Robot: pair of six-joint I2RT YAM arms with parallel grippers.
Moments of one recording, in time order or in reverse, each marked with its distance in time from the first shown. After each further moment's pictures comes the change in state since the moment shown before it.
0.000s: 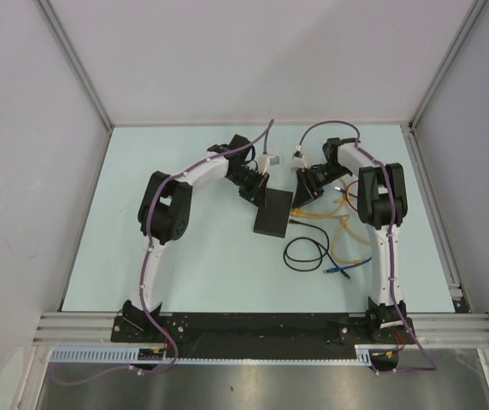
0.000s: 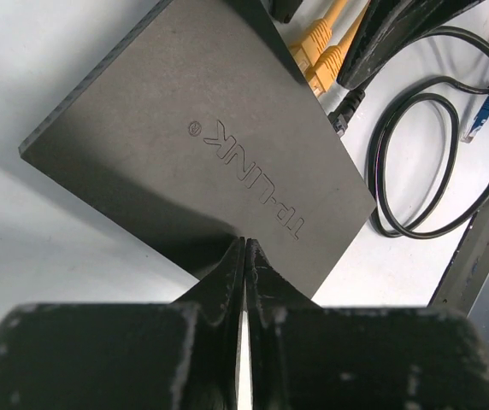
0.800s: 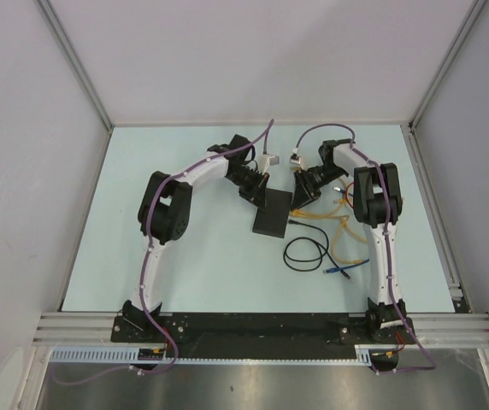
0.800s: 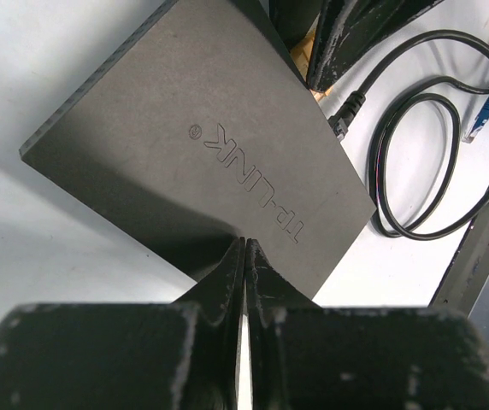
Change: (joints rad) left arm 0.000 0.000 0.000 -0.001 -0.003 0.001; right arm 0.015 0.055 0.041 -0.034 -0.008 0.040
